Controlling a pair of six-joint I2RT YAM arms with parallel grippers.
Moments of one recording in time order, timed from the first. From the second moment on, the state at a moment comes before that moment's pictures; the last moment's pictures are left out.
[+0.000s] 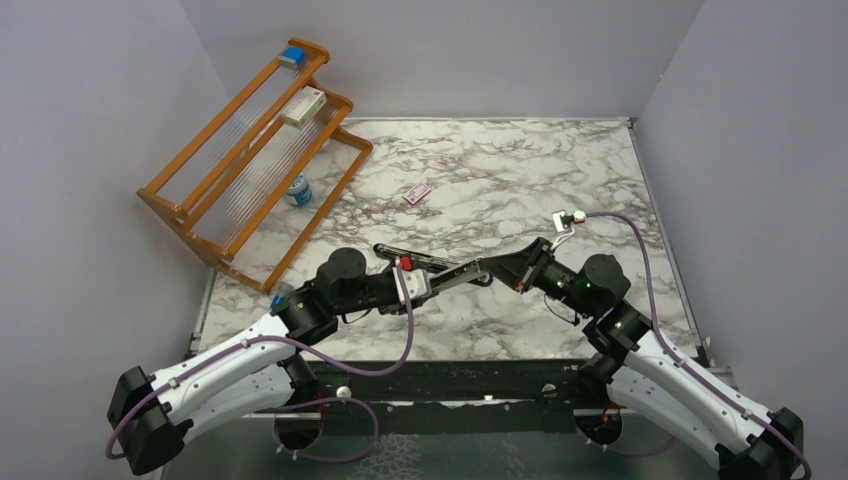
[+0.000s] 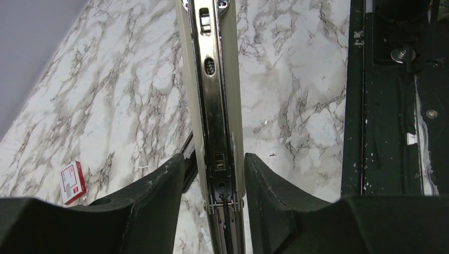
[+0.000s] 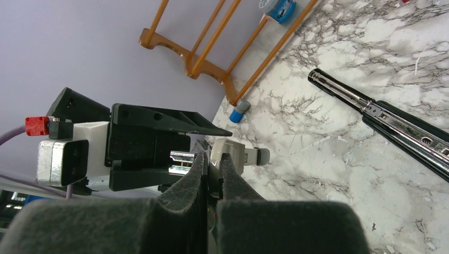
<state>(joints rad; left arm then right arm) -0.88 0.82 0.56 0.03 0.38 0.39 0.67 0.63 0.42 0.21 -0.25 0.95</state>
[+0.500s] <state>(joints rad) -0.88 0.84 0.56 0.01 0.38 0.39 0.67 0.63 0.42 0.21 -0.25 0.94</state>
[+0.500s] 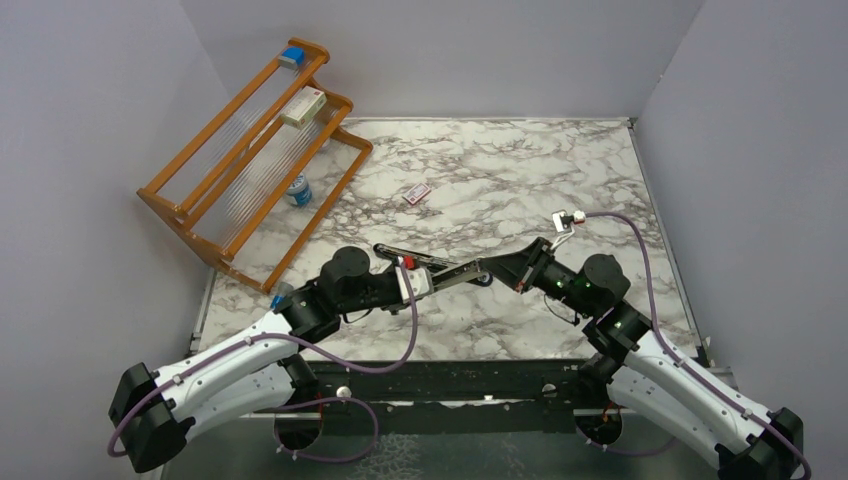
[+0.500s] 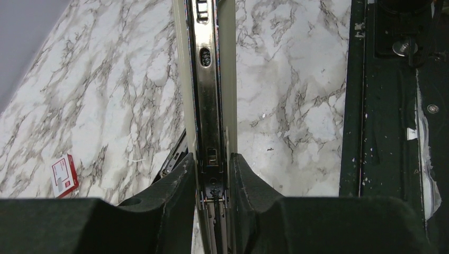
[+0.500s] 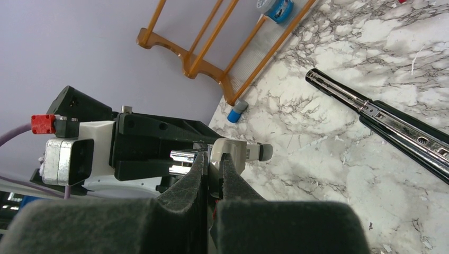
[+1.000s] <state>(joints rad) -0.88 0.85 0.58 -0.21 0.37 0.53 0.67 0.54 0.53 -0.01 -0.11 0.87</state>
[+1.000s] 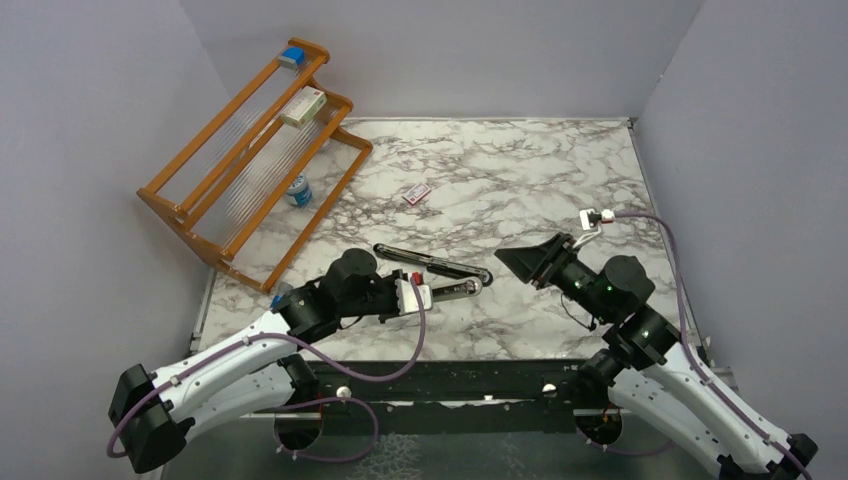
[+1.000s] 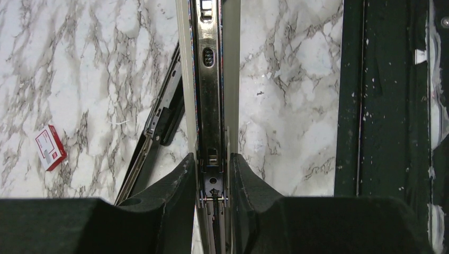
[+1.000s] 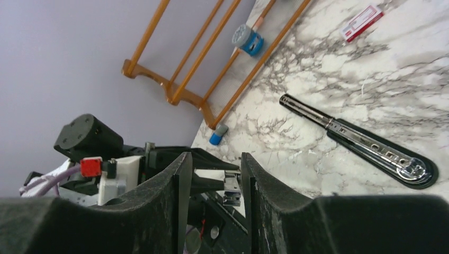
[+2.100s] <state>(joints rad) -0.82 1.53 0.99 -0.58 0.43 1.07 0.67 0.37 0.62 -0.38 0.08 0.77</state>
